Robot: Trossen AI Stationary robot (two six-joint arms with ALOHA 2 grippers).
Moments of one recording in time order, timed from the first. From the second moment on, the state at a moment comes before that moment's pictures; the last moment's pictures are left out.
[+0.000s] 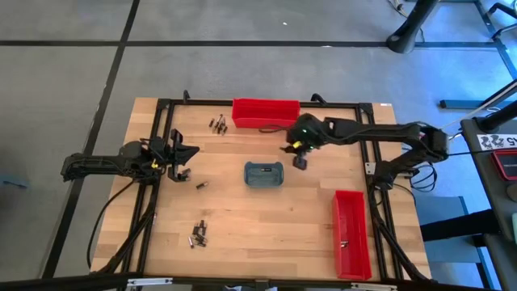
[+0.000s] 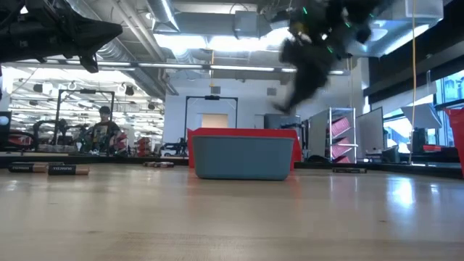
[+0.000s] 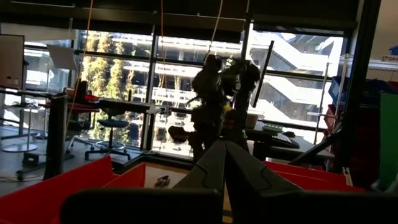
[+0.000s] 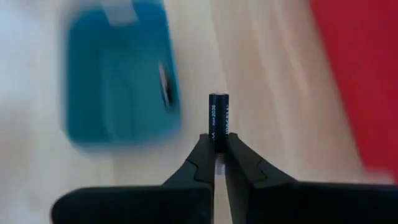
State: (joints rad) left arm 0.02 0.04 0.01 0.32 -0.18 -0.07; right arm -0.26 1.46 1.02 -0.44 -0.16 -0.07
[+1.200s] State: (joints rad) left arm 0.02 0.04 0.01 0.27 -0.18 -0.10; right arm -0.13 2.03 1.37 -0.57 -0.25 -0.10
